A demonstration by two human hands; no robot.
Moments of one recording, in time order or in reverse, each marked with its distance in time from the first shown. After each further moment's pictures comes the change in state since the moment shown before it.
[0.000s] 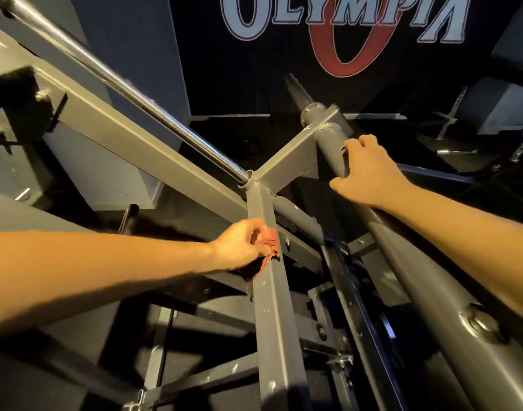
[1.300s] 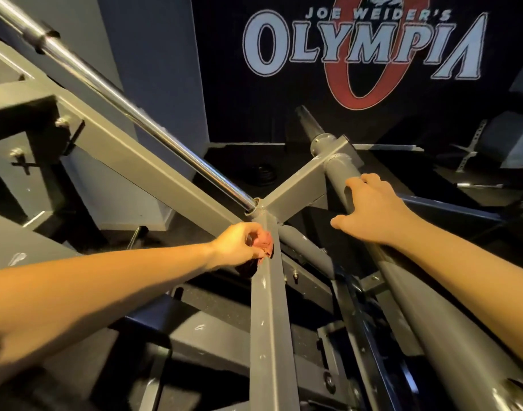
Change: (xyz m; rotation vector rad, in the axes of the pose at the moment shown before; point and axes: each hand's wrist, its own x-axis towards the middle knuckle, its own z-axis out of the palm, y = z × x) left_hand 0.064 -0.018 -0.029 0.113 0.096 0.027; right_hand 0.011 0.004 0.006 -0.016 -0.102 -0.036
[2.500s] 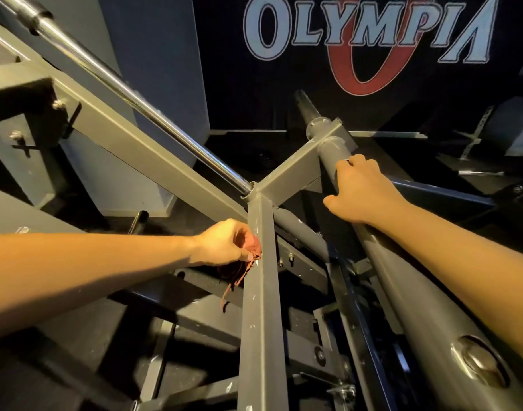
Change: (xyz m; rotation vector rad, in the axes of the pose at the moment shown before) left_hand -0.039 0.002 0.003 0.138 -0.104 -0.128; right_hand -0.013 -0.005 -0.005 -0.106 0.012 -0.042
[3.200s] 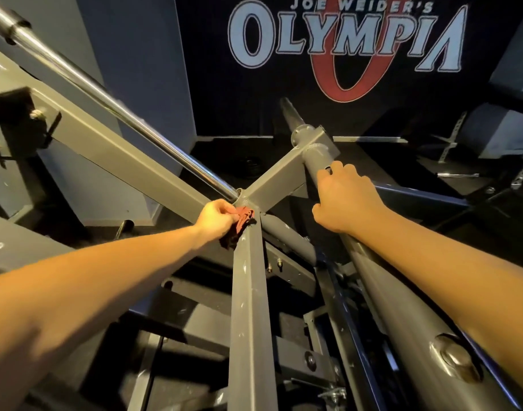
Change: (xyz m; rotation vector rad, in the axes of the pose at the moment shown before) left_hand 0.064 0.002 -0.005 -0.456 0.389 -0.161; right_hand -0.005 -0.005 0.000 -0.210 0.060 -0.032
